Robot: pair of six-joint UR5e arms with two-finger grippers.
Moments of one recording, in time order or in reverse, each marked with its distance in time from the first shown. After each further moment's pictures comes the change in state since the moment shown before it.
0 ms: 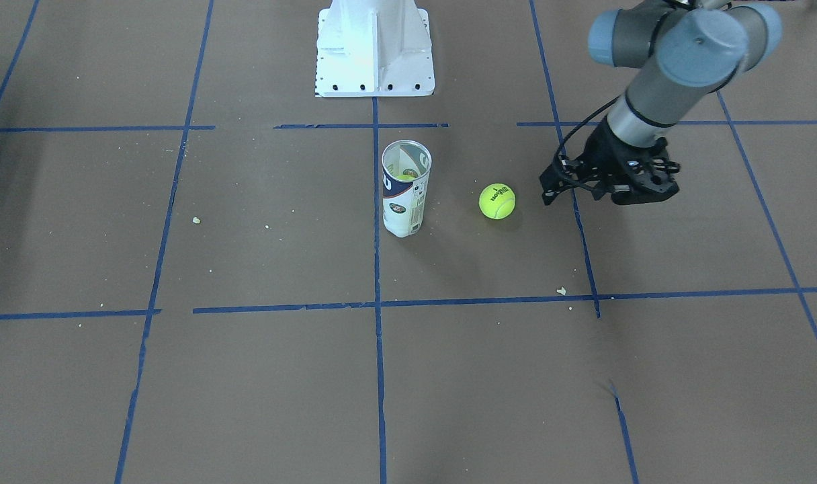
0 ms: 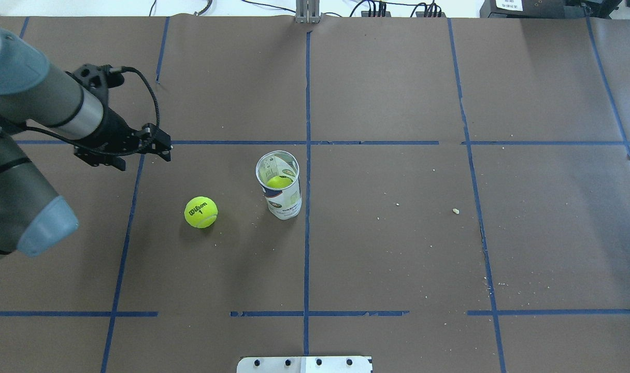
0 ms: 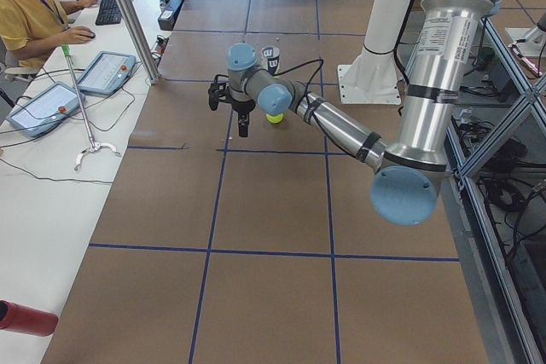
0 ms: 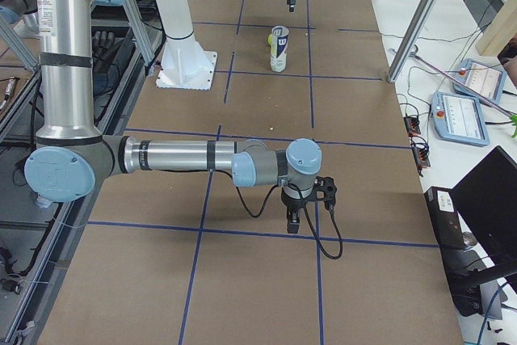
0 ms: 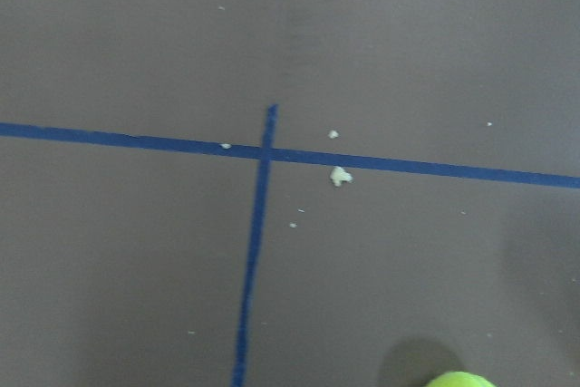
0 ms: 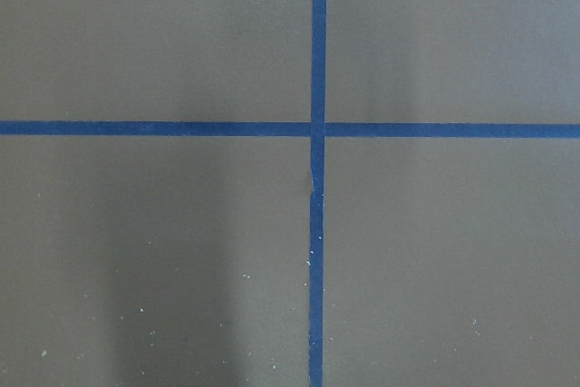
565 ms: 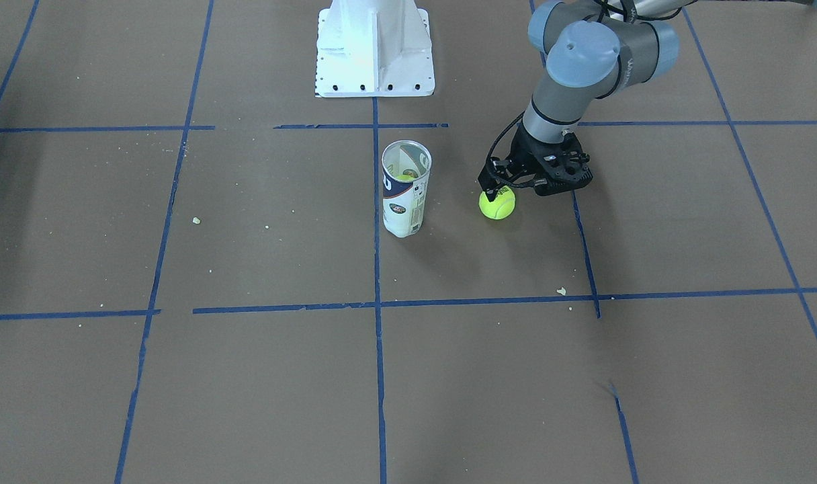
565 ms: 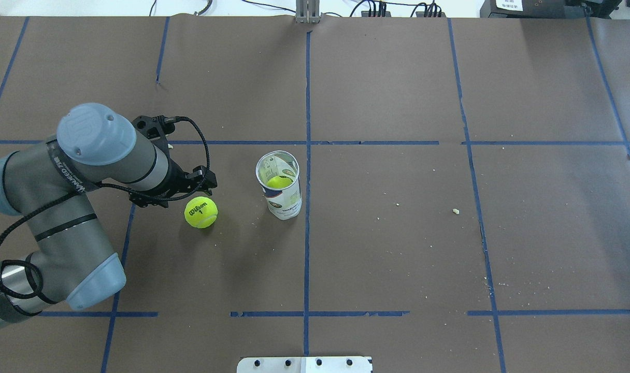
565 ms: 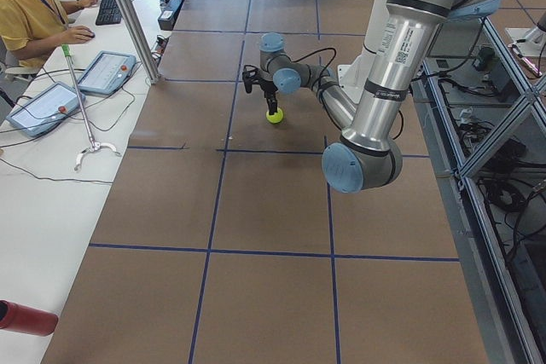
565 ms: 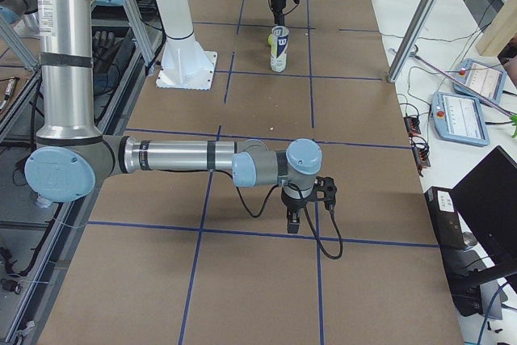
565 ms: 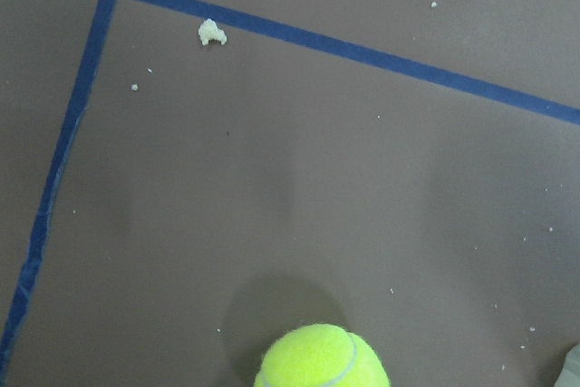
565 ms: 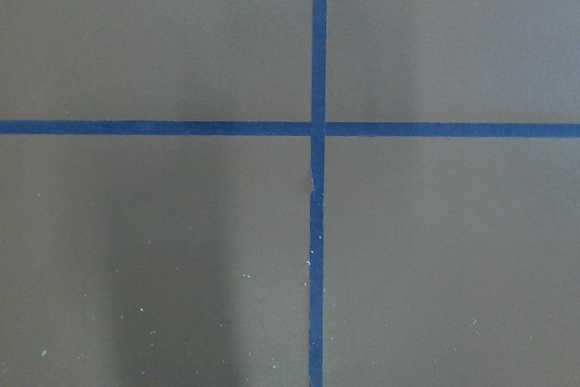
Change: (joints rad) left arm 0.184 -0.039 0.031 0.000 0.185 -0.192; right arm 0.000 0.000 0.000 0.000 0.000 0.000
